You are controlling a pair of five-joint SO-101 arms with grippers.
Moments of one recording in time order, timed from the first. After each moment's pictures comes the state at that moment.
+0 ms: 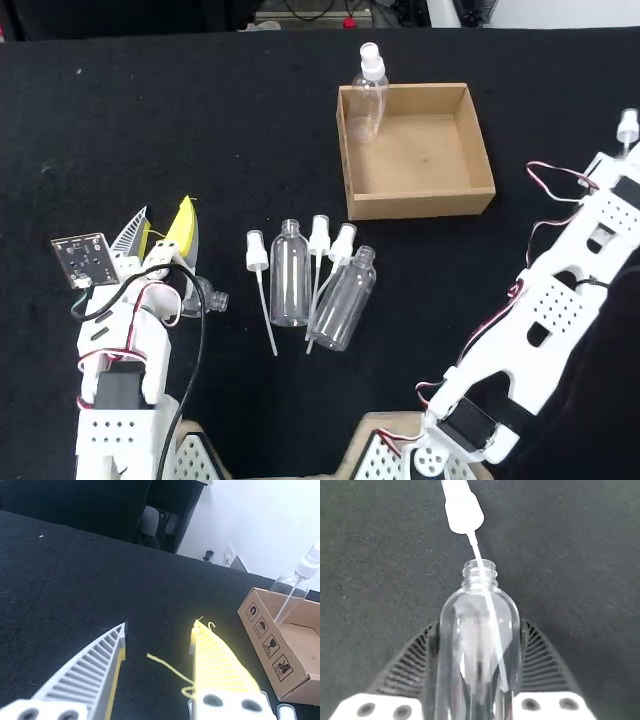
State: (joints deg) left arm -5.6 -98.3 96.3 19.1 12.4; right arm 41.2 79.5 -81.0 54.1 3.0
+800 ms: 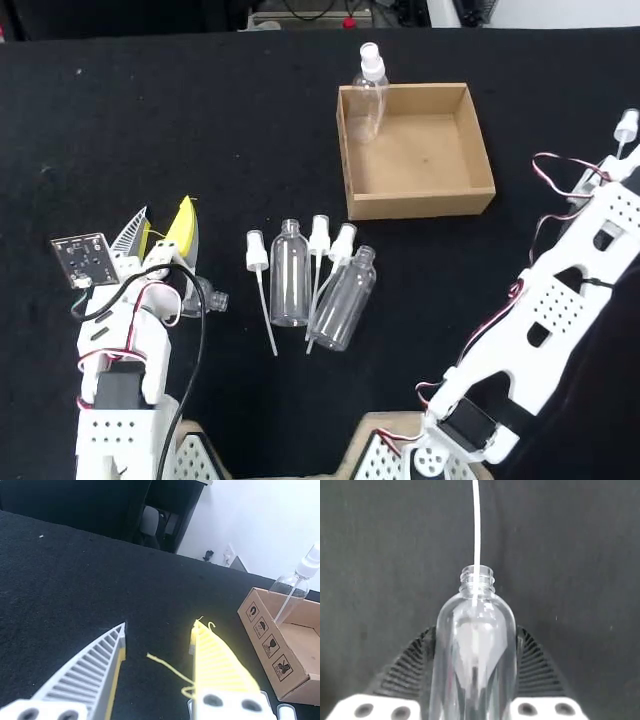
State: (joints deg) left arm -5.6 -98.3 96.3 19.1 12.4; right arm 41.2 78.8 -92.5 87.2 3.2
